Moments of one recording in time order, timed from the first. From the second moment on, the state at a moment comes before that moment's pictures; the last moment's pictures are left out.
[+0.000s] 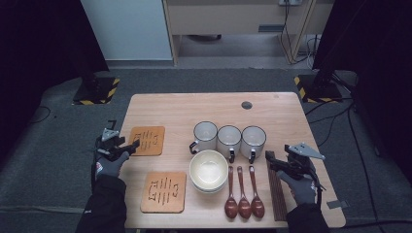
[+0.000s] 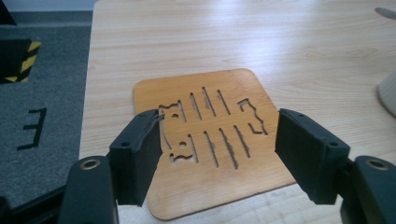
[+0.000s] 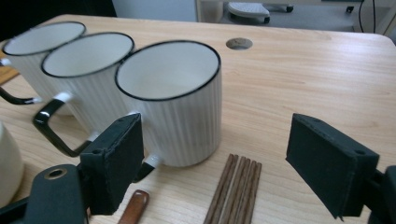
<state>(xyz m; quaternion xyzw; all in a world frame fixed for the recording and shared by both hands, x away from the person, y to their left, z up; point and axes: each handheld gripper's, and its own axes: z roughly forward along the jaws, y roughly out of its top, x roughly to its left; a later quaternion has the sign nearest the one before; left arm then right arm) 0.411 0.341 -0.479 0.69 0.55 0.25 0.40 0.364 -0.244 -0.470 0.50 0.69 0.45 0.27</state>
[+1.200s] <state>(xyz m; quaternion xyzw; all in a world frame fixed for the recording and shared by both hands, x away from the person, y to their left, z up) 0.378 0.250 -0.431 0.69 0.47 0.23 0.49 0.356 -0.213 -0.436 0.47 0.68 0.51 0.24</state>
